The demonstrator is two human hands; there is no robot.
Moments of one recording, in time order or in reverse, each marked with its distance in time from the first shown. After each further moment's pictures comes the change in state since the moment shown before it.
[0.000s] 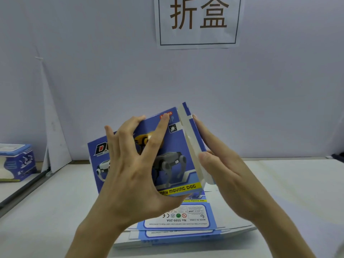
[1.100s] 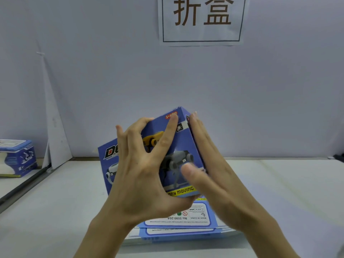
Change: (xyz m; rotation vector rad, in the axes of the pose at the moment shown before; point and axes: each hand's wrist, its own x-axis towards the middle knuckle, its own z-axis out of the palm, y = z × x) left_hand -0.001 0.001 0.010 -0.025 0.026 0.011; right_hand -0.004 0.001 0.018 -0.185 -0.023 -0.087
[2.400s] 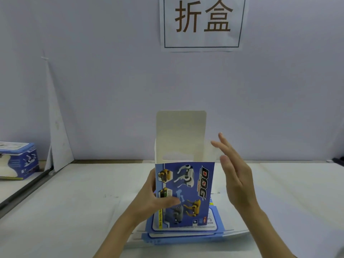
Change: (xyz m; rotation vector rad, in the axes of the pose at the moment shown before) left_hand -0.044 -0.069 0.104 -0.944 -0.391 -0.663; right_hand 0.000 0.105 -0.017 -0.096 0.486 0.003
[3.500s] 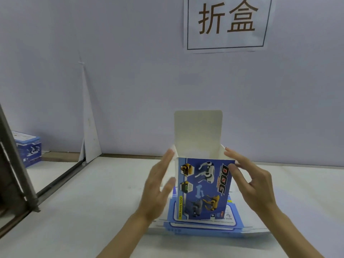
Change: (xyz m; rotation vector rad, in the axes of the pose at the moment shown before) left_hand -0.027 0.009 -0.014 0.310 0.310 0.552; right_hand -0.014 0.001 -0.002 -0.092 -0.098 -0.135
